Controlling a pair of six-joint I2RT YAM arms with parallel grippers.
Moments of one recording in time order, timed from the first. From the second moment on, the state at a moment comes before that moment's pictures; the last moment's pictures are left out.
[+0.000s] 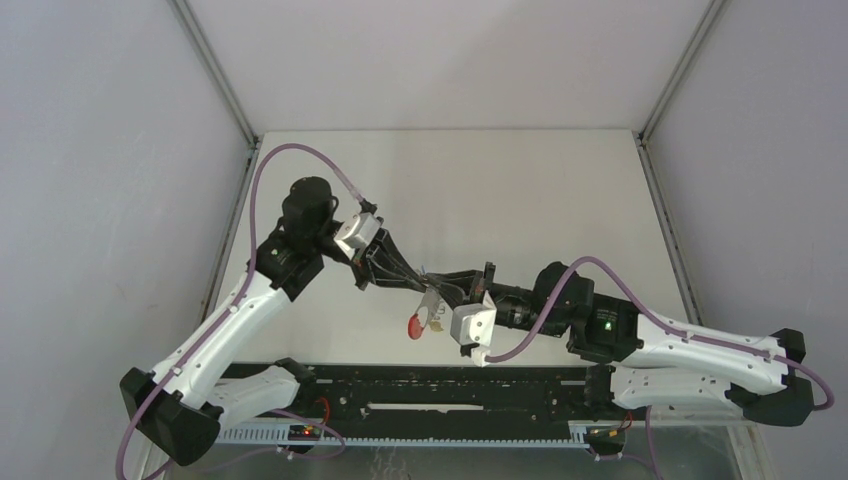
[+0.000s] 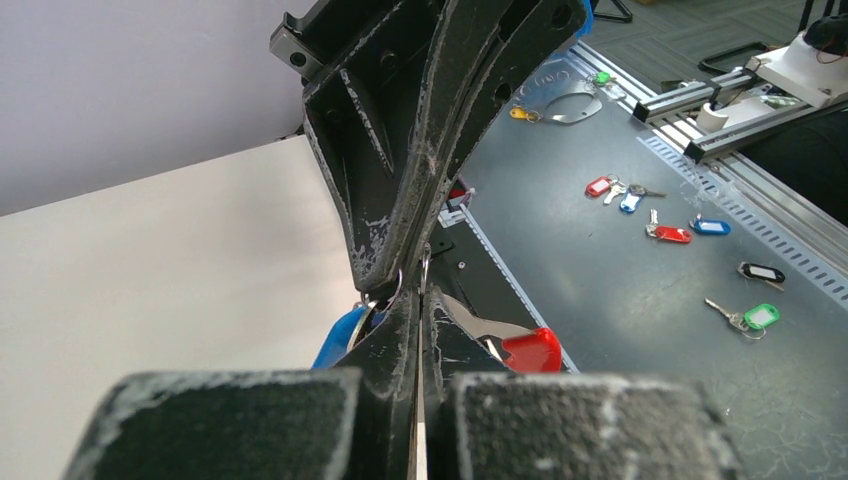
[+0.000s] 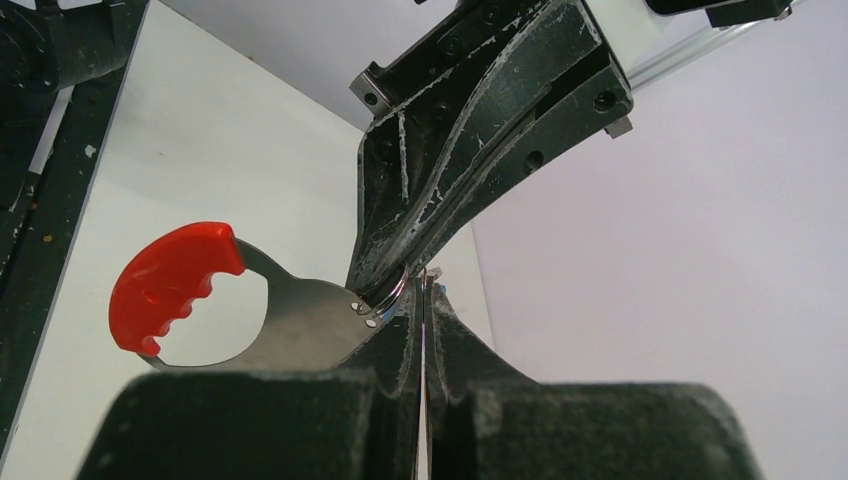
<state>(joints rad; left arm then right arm) -0.54 1.04 1.03 -0.14 1.45 0.18 1.31 0.92 0.94 -0.03 -0.03 -0.87</state>
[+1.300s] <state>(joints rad) -0.56 1.04 0.99 -0.04 1.31 -0.08 1.26 0.77 0.81 0.01 -0.08 -0.78</state>
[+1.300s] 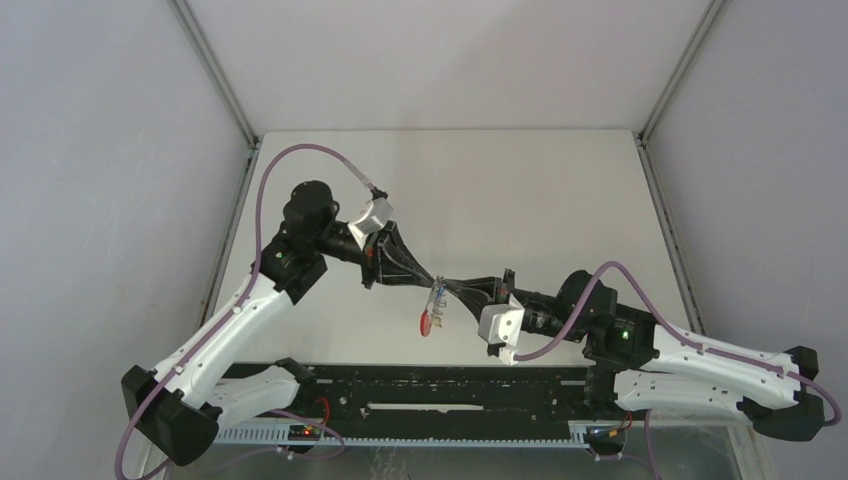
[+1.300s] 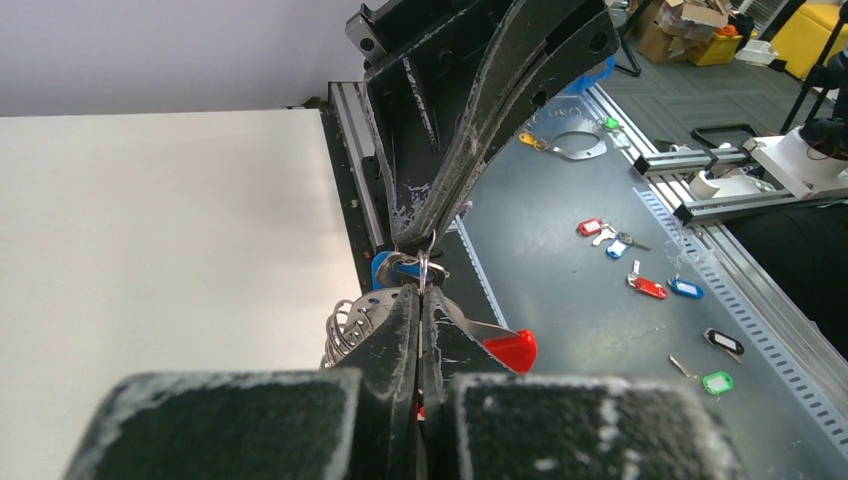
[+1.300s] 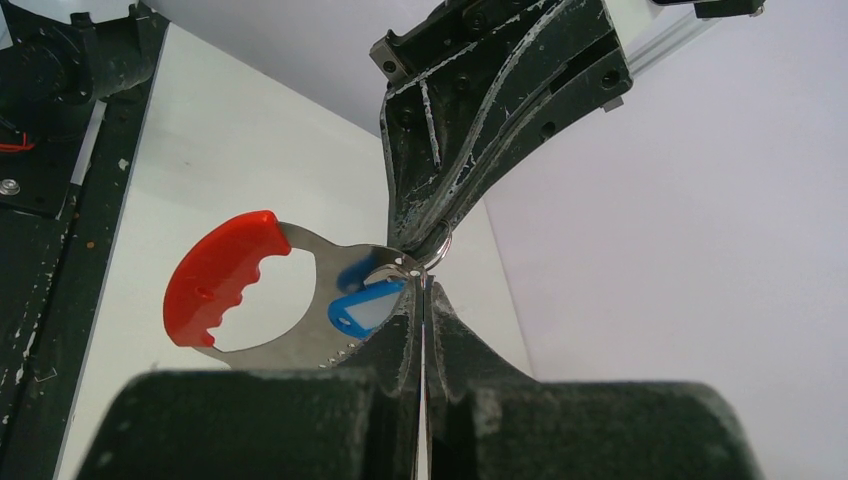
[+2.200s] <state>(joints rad) -0.56 1.04 0.99 -0.04 1.32 -0.06 1.26 0.79 0.81 0.03 -0.07 -0.78</state>
